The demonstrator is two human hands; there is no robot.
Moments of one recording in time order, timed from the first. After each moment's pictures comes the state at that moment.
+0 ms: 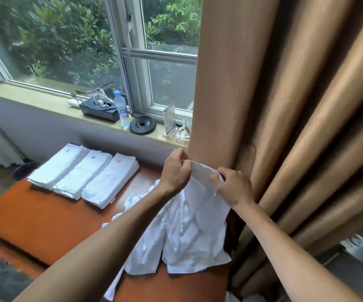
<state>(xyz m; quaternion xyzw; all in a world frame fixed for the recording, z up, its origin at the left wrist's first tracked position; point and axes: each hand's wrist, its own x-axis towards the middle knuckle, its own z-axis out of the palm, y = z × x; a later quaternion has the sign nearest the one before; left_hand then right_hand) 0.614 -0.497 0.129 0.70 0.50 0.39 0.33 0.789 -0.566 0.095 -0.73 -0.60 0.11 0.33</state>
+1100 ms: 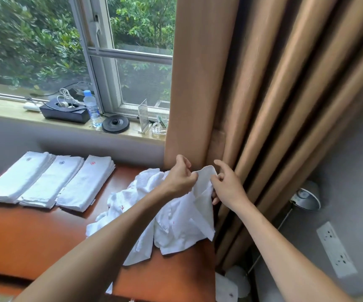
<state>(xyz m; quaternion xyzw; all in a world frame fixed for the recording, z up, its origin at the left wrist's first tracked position) 0.579 -0.569 0.125 0.75 0.38 0.23 0.49 0.729 -0.666 0.113 -0.74 -0.41 0.26 0.46</state>
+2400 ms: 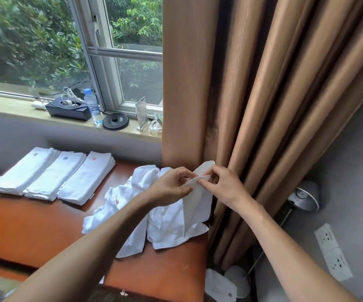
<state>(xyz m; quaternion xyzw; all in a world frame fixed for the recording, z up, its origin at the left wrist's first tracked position) 0.586 -0.606 0.127 0.82 0.29 0.21 0.44 0.780 -0.686 0.116 -0.70 -0.58 0.18 0.38</state>
